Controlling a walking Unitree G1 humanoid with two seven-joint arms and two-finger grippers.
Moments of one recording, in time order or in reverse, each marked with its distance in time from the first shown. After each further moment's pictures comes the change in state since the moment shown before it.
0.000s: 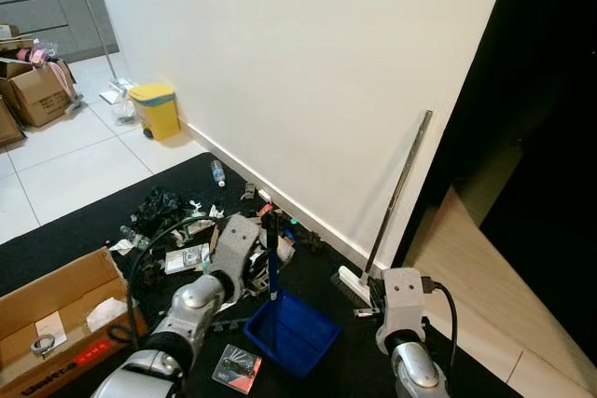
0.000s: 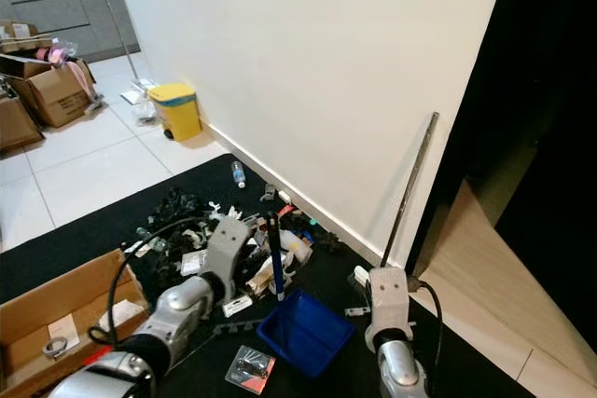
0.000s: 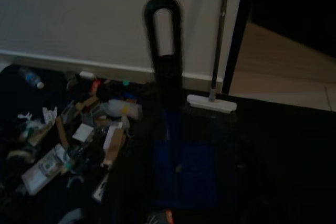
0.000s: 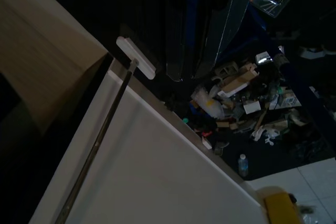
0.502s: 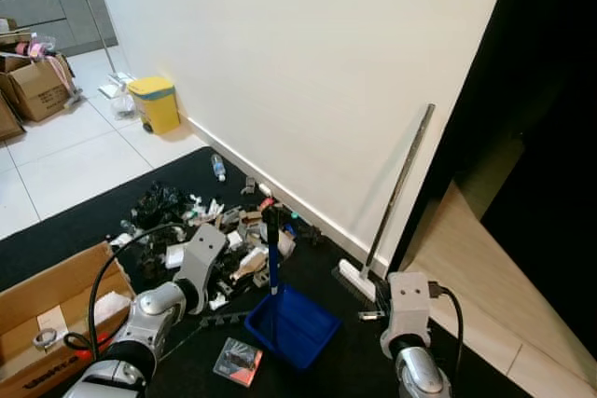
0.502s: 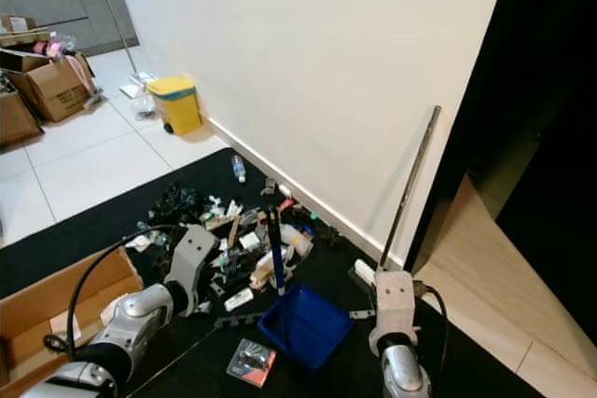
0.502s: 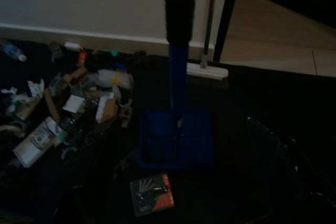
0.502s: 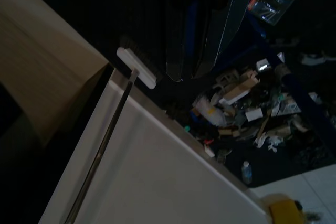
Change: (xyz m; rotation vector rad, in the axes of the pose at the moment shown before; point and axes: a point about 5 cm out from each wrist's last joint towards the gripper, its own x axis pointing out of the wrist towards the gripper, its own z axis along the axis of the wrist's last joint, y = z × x) left arm -0.017 0.015 -0.016 0.007 0.095 -0.072; right arm -0.005 -0.001 -0.001 0.010 -0.003 -0.015
